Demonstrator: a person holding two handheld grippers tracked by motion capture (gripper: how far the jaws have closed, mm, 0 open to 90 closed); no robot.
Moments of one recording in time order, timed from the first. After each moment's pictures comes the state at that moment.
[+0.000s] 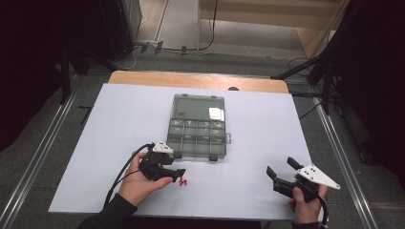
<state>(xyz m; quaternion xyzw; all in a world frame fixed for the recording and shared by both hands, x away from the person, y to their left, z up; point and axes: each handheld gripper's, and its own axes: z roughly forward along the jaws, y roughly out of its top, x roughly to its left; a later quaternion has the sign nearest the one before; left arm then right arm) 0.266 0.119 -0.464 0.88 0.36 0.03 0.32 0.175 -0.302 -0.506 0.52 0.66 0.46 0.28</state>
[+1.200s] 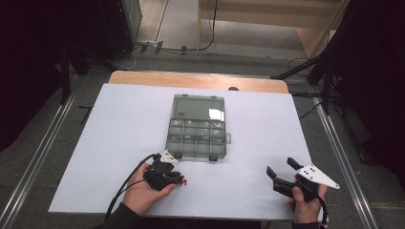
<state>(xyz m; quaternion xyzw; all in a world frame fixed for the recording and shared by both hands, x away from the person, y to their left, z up) 0.253 0.111 -0.488 0.89 0.36 0.02 0.28 0.175 -0.303 -0.508 0.53 0.66 0.46 0.28</state>
